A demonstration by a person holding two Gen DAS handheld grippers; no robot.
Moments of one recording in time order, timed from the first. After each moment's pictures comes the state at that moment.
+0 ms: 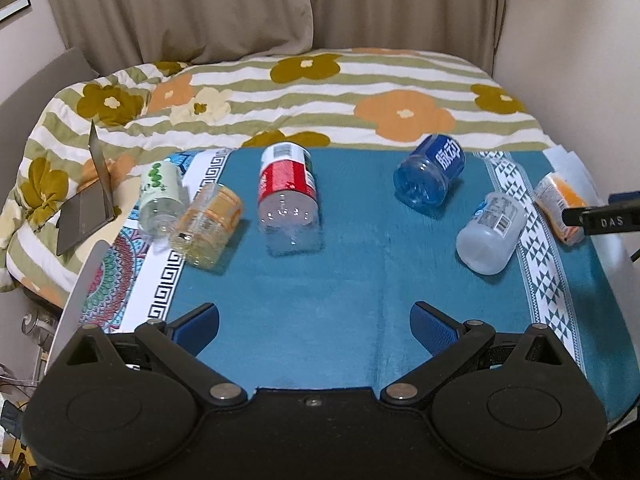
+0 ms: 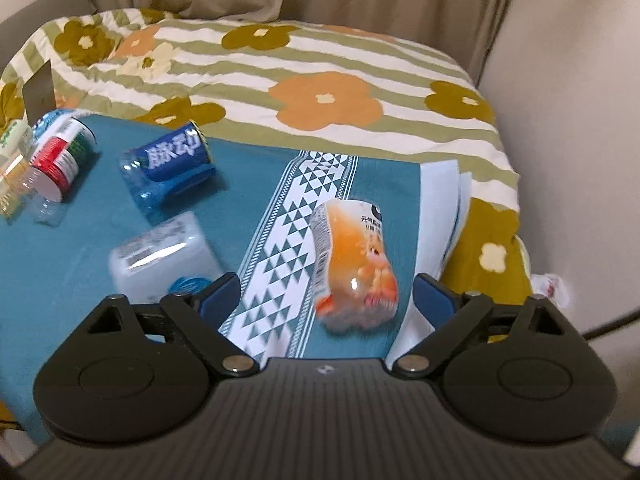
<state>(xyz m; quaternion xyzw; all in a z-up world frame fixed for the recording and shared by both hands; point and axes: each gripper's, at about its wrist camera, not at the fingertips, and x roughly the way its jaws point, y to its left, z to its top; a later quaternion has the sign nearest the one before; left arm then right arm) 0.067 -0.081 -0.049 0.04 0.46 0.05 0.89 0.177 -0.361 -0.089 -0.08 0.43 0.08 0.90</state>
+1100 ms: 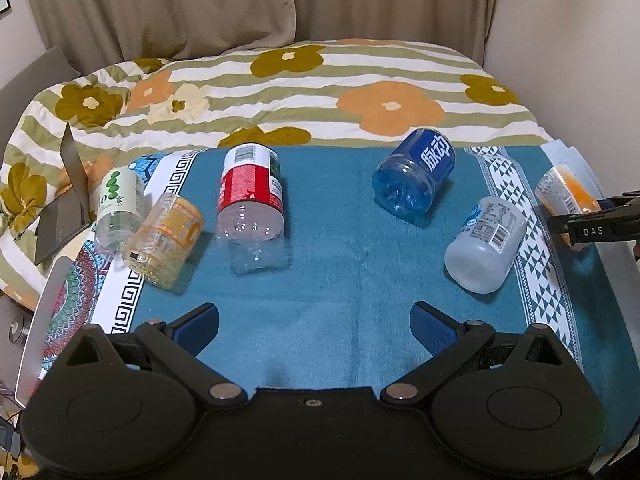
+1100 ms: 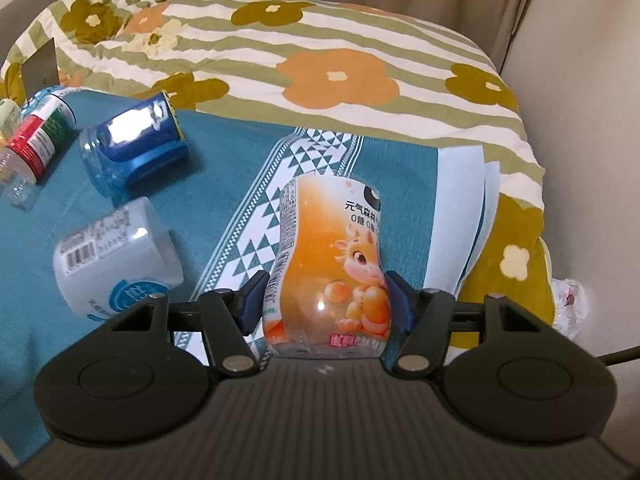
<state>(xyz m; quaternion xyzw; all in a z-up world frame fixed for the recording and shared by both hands) 0.103 -0.098 -0.067 0.03 0.46 0.03 0.89 0.211 -0.371 -0.120 -0.09 0.45 0.11 0.88</state>
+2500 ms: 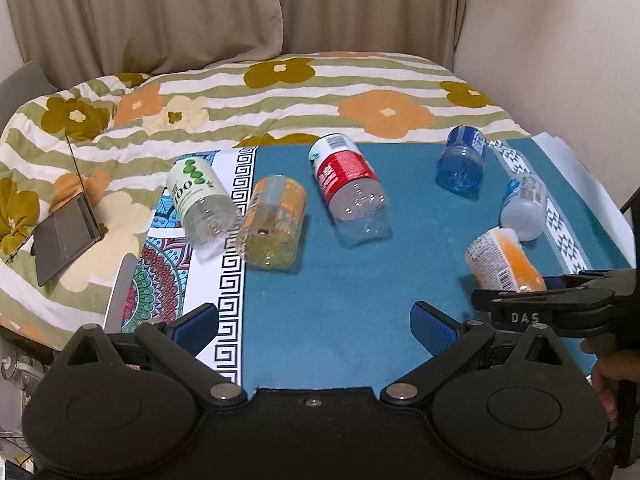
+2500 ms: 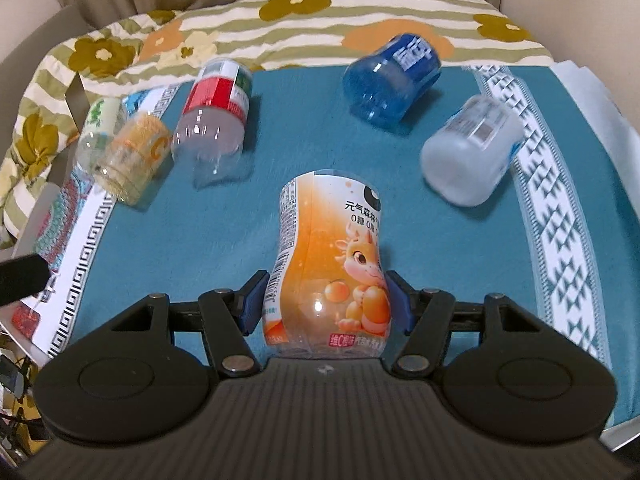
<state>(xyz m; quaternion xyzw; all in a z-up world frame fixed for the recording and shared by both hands) 0.056 0.053 -0.056 0.04 0.44 -0.05 0.89 0.087 -0.147 -0.120 0.04 0.48 0.06 0.87</state>
